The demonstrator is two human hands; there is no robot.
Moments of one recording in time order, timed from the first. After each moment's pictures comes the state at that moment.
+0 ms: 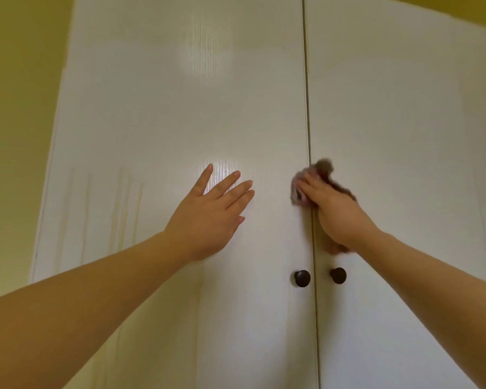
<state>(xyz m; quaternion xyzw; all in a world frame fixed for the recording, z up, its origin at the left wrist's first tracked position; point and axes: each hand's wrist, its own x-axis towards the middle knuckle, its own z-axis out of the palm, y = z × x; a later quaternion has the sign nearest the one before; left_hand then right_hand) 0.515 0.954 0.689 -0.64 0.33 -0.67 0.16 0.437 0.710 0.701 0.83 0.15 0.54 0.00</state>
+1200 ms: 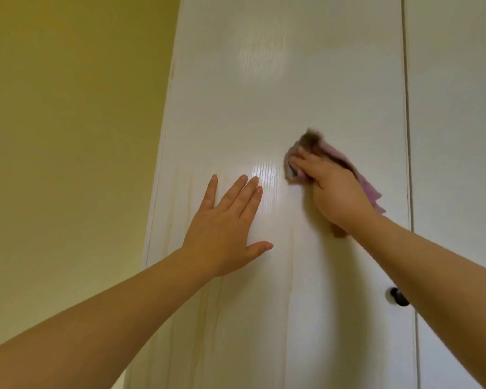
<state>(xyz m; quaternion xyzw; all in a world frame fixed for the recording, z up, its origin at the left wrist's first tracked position) 0.494 1.050 0.670 -0.84 0.18 -0.49 0.13 0.480 0.858 0.734 0.80 0.23 0.56 -0.02</state>
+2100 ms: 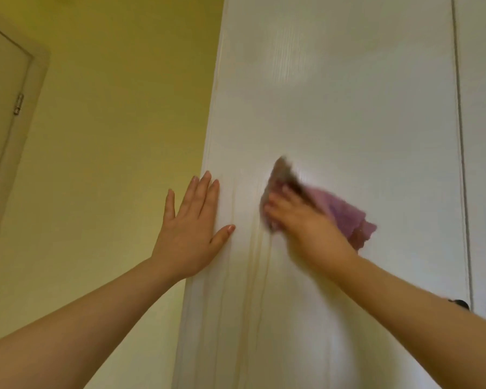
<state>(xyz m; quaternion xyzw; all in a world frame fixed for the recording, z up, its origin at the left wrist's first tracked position) 0.511 1.148 0.649 -0.83 0.11 -0.54 -0.05 0.513 0.920 0.687 0.77 0.40 0.49 0.02</state>
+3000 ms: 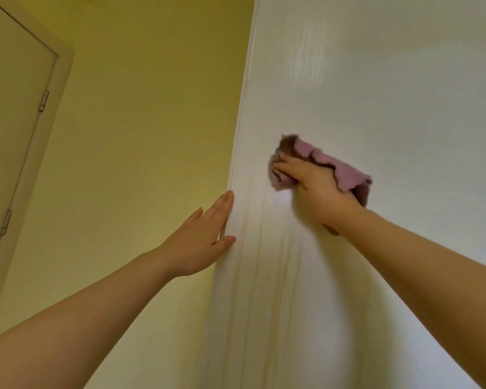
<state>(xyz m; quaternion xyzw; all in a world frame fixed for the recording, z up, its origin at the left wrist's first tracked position) 0.514 1.192 0.647 -0.89 0.26 -0.36 -0.12 0.505 0.975 0.743 0.76 0.44 0.48 -0.01</state>
